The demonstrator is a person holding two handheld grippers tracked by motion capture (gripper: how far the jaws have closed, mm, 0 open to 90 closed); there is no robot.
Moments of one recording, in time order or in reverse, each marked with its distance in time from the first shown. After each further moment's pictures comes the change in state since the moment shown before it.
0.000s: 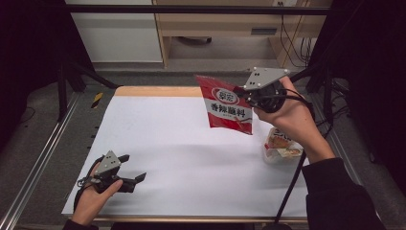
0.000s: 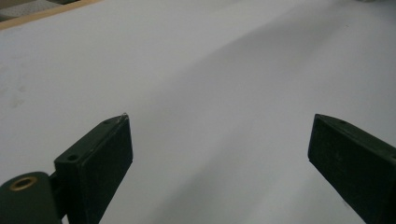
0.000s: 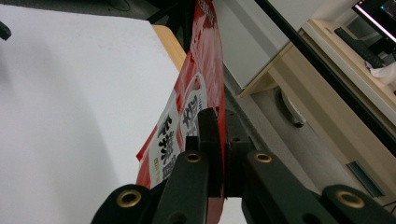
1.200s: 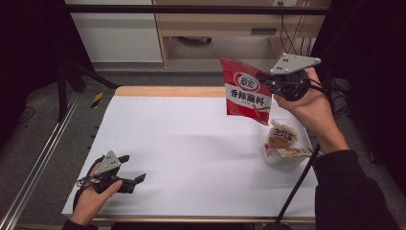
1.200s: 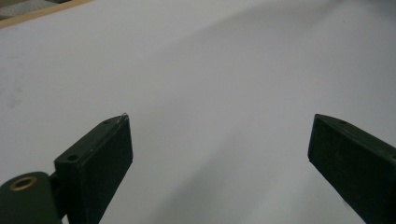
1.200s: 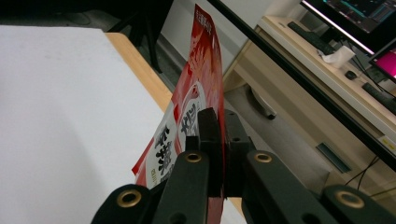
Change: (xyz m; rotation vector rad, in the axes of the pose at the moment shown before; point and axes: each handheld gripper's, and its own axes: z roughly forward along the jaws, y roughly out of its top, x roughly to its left) left arm -0.001 0.000 0.000 0.018 -0.014 0.018; right arm -0.047 -0.028 -0.021 -0.038 -0.135 0.101
